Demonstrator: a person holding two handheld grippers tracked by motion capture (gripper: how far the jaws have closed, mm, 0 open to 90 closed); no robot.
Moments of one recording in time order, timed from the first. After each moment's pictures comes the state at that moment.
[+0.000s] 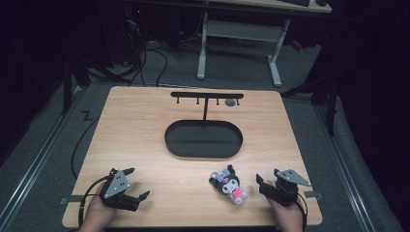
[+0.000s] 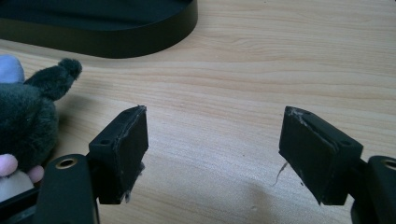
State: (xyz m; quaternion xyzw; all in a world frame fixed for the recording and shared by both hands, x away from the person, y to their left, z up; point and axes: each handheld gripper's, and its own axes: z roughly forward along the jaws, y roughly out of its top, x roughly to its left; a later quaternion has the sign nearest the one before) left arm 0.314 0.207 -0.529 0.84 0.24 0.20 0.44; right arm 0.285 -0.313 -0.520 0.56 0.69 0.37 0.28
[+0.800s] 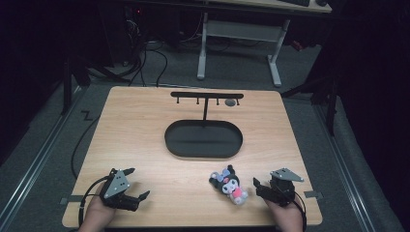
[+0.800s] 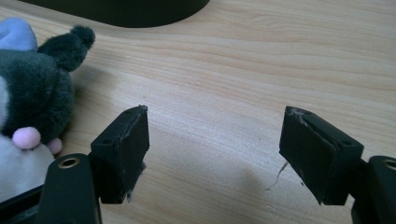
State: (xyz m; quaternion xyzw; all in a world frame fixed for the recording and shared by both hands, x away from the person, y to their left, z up) left arm 0.313 0.208 -0.529 0.84 0.23 0.20 0.44; right arm 0.286 -0.299 -0.509 0.55 0.73 0.31 0.26
